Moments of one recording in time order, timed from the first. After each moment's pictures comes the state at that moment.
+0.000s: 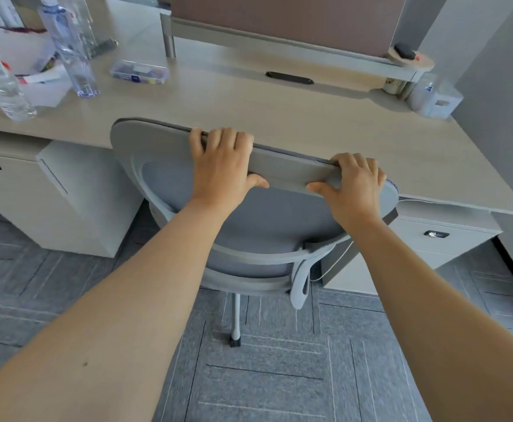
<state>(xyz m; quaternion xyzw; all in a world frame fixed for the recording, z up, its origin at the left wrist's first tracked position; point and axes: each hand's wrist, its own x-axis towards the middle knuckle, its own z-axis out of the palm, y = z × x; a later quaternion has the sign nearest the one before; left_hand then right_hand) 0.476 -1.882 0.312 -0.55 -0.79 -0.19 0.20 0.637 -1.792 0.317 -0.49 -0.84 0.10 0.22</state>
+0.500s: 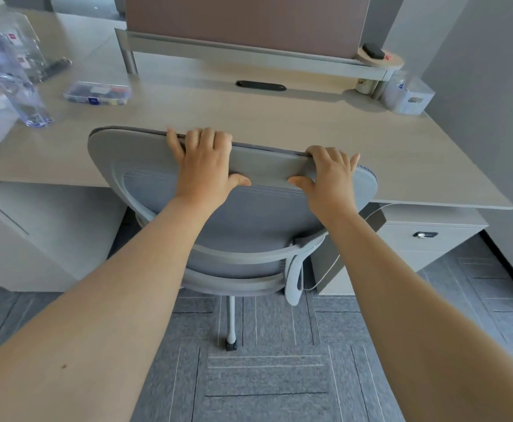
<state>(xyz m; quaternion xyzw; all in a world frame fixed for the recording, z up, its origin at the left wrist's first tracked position) 0.442 -1.804 0.310 -0.56 -0.79 -0.21 0.13 0.602 -1.731 0.314 -0.51 -0.83 0.10 0.22</state>
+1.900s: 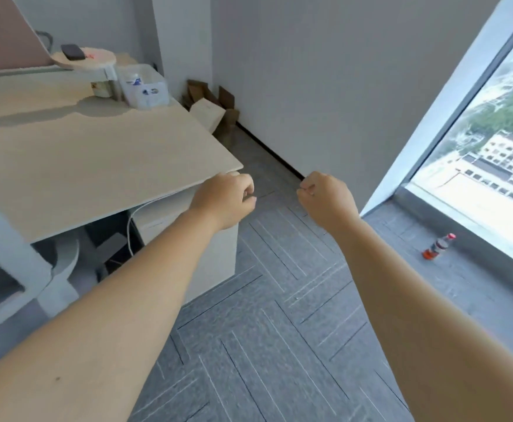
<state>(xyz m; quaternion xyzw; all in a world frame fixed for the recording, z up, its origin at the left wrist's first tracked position) 0.976 -1.632 0.332 -0.81 -0.55 -0.18 -0.13 1.137 -1.661 0.347 -0.76 -0.60 0.14 0.20</state>
